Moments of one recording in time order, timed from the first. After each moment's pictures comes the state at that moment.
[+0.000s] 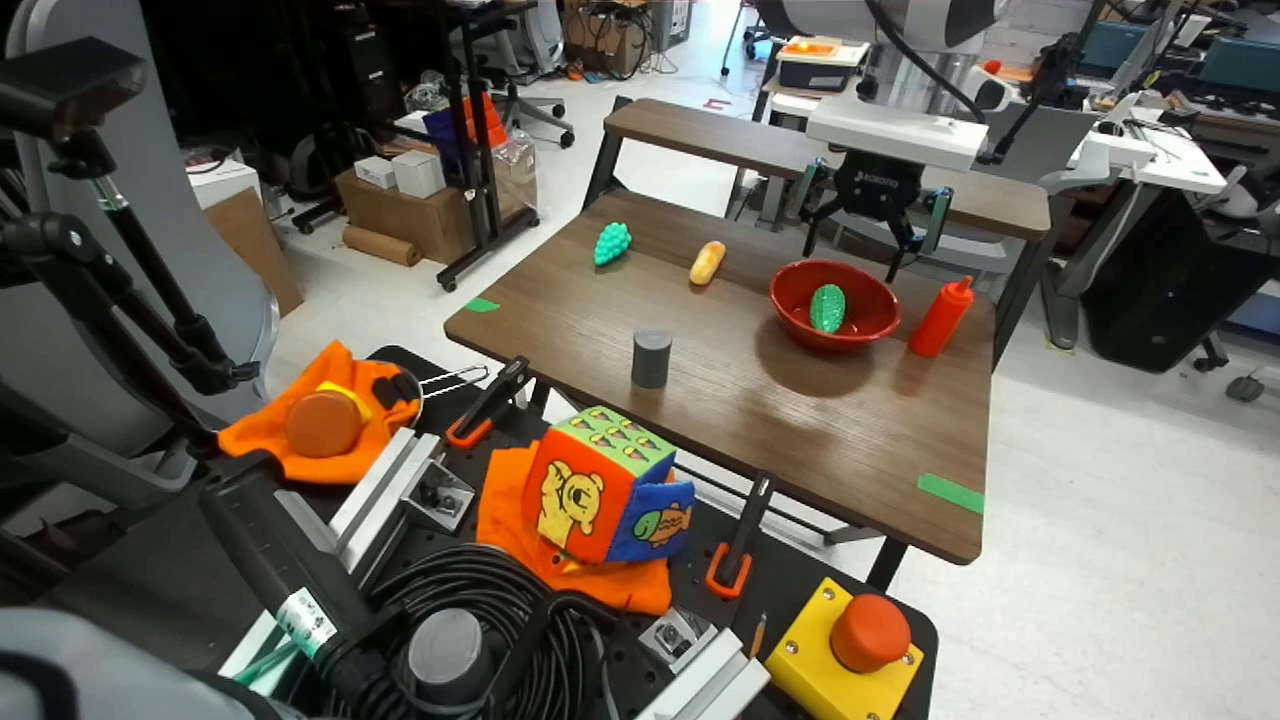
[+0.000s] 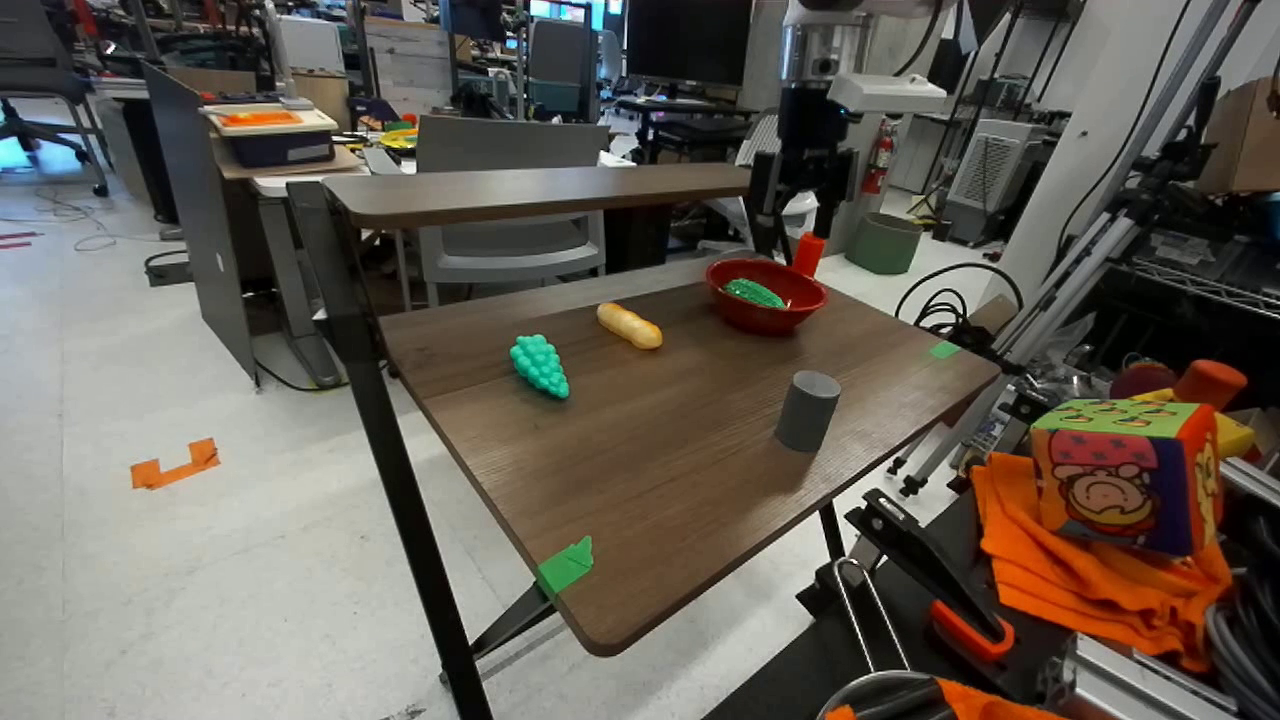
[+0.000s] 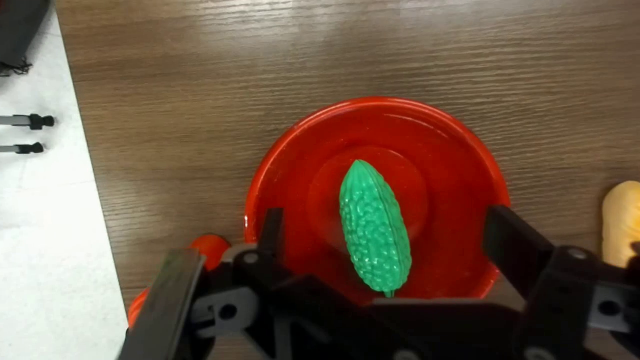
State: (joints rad) arm -0.11 0.68 -0.03 -1.66 -0.07 2.24 -0.06
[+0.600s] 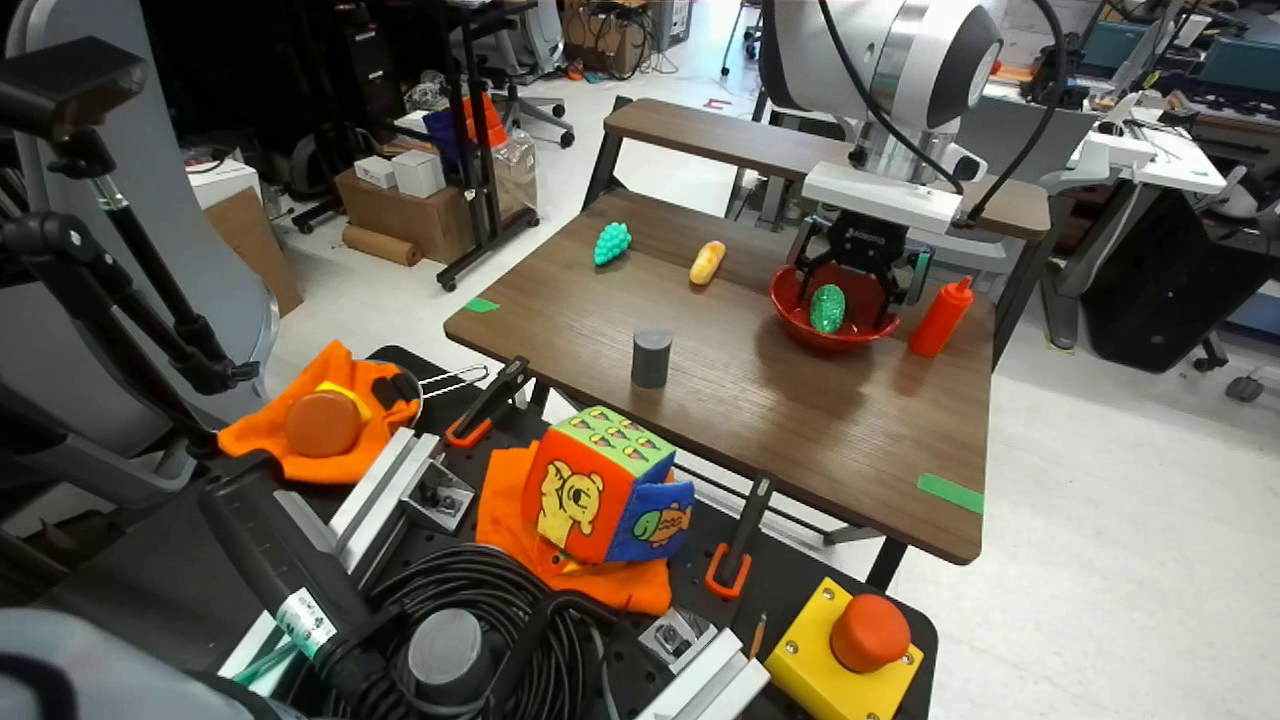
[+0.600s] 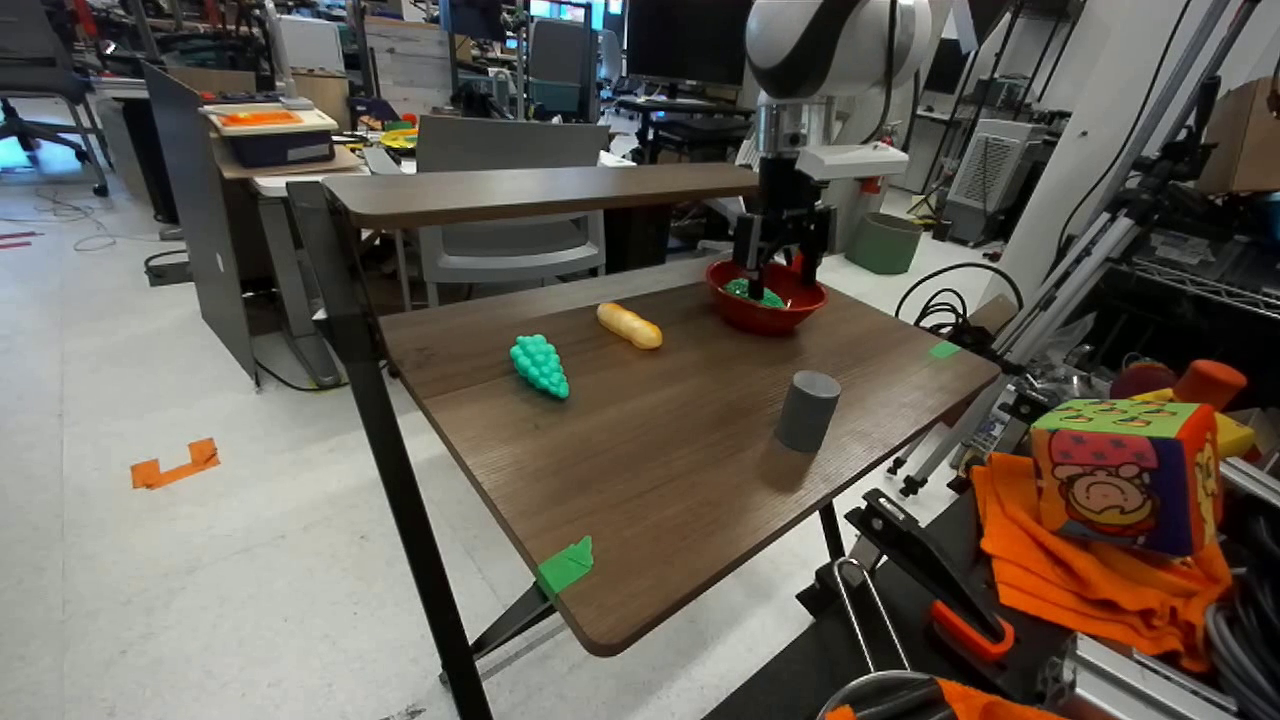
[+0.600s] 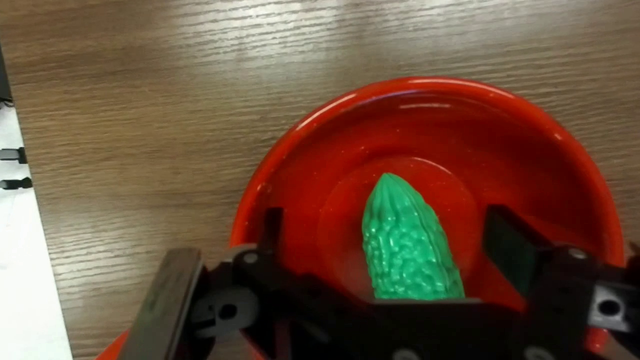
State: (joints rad) arm -0.11 0.90 -0.03 -1.47 -0.07 2.17 -0.03
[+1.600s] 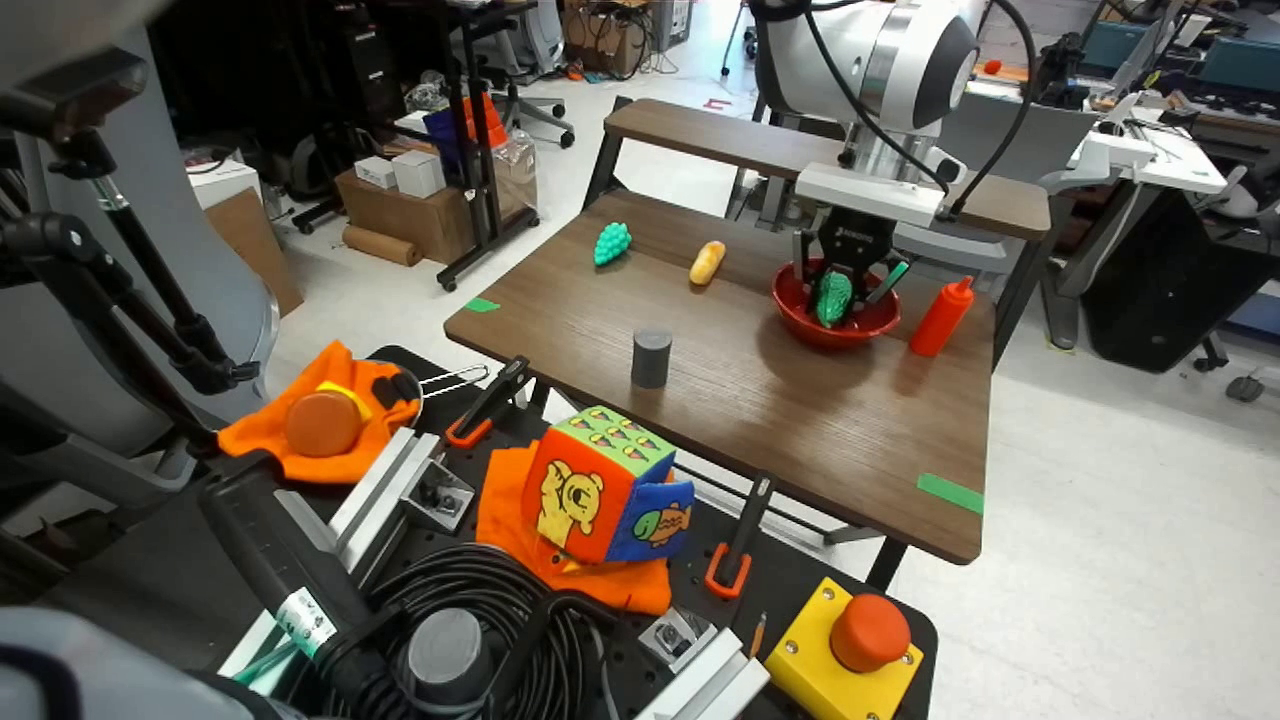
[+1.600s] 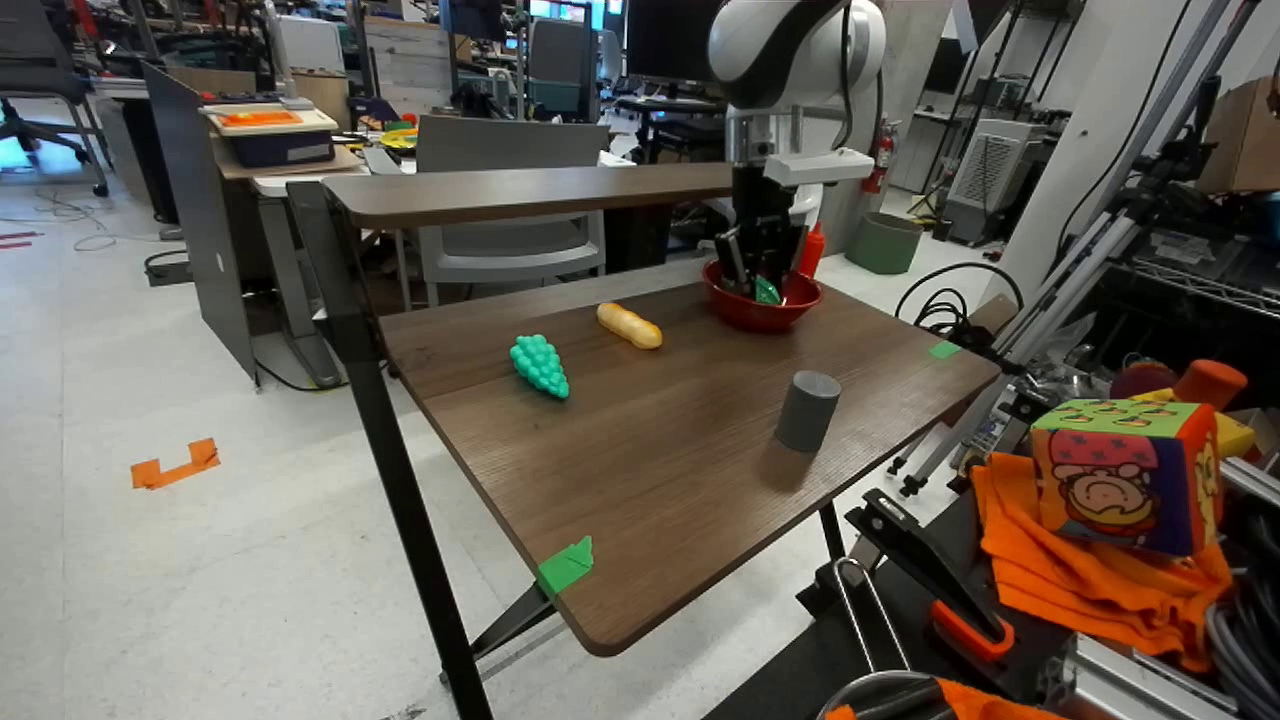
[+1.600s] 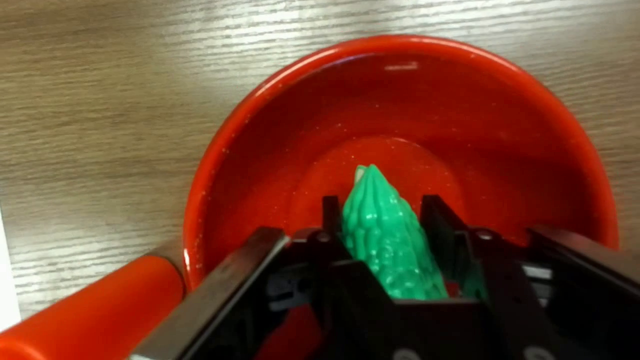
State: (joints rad) arm -0.08 1.02 -0.03 -1.26 -0.07 2.04 -0.02
